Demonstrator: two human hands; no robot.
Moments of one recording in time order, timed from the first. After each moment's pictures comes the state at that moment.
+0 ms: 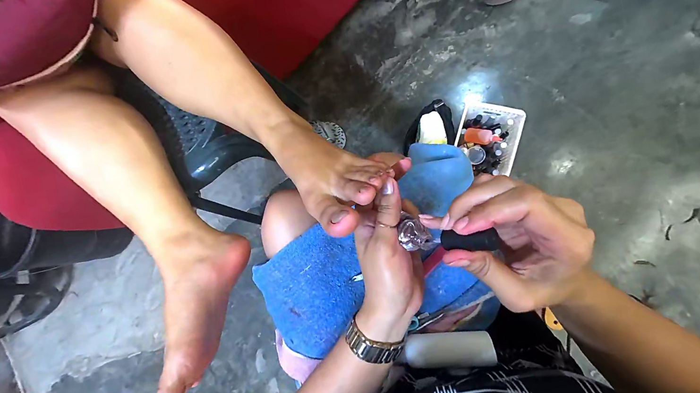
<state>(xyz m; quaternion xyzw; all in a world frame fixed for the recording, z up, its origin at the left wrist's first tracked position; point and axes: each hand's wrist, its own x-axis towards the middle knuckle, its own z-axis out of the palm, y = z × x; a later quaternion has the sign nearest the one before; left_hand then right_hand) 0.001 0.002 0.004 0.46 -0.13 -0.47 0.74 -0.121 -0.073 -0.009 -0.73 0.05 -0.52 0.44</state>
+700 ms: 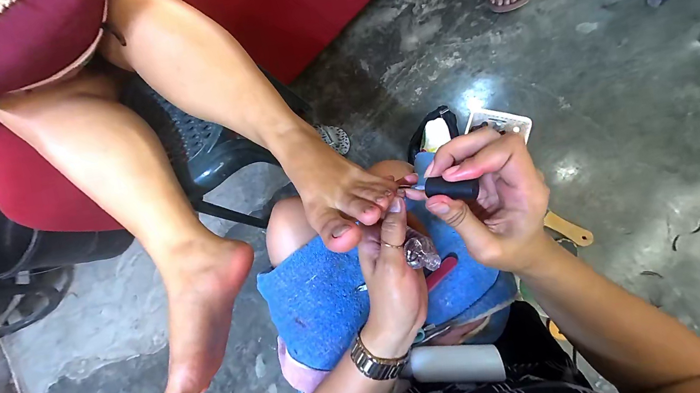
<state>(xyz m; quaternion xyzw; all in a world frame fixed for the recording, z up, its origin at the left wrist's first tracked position) 0.003 0.006 -0.001 0.45 -0.15 -0.44 0.76 -0.081 -0.099 -0.013 -0.68 0.07 -0.54 0.48</state>
